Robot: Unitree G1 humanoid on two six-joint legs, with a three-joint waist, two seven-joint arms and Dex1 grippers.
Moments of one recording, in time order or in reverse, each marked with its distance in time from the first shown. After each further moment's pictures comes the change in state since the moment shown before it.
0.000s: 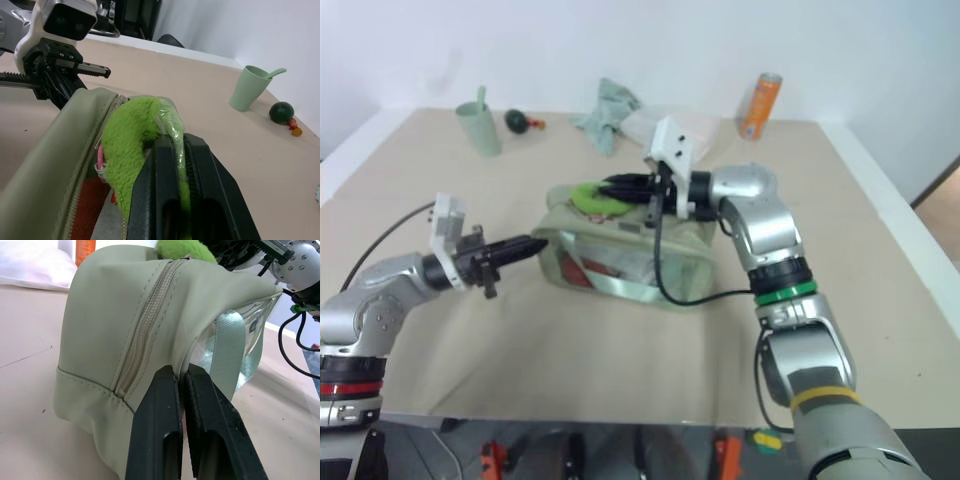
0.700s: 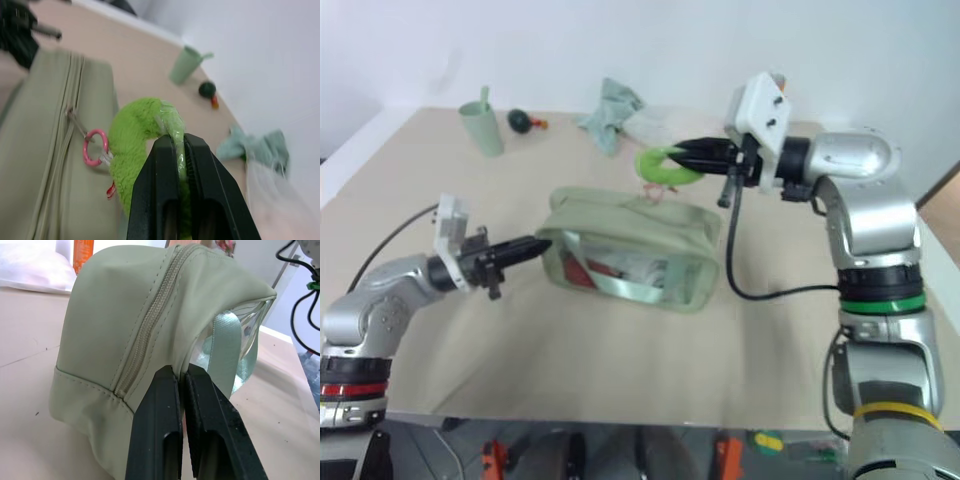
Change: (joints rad) left arm 0.000 -0.032 -0.008 -0.006 0.000 -0.001 0.000; right arm 0.151 -0.400 -0.168 -0.297 0.009 0.091 -0.016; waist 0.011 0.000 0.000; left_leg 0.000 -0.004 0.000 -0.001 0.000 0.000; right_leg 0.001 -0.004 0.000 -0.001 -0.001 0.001
